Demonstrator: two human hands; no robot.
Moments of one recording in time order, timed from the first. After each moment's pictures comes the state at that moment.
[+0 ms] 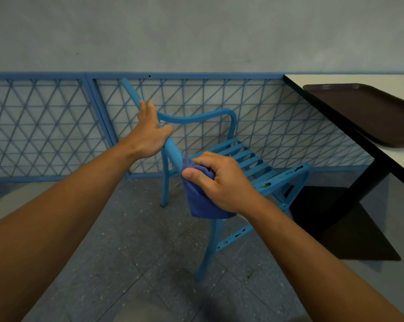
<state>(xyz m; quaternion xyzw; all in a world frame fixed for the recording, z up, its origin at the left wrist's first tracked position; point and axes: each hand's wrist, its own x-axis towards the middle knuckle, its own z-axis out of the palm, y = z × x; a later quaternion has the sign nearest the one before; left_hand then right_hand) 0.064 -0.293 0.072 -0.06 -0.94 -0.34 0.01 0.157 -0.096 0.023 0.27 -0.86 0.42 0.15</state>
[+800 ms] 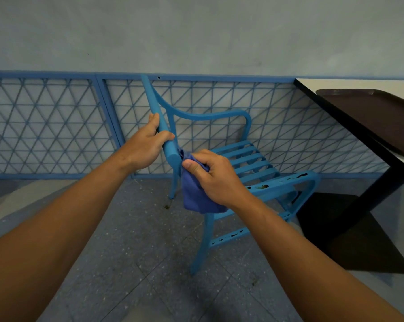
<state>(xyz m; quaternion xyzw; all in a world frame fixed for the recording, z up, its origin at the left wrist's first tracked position) 0.070 -0.320 0.062 -0.11 -0.89 -0.44 -0.01 0.114 -0.127 0.007 0.23 -0.85 0.46 0.13</state>
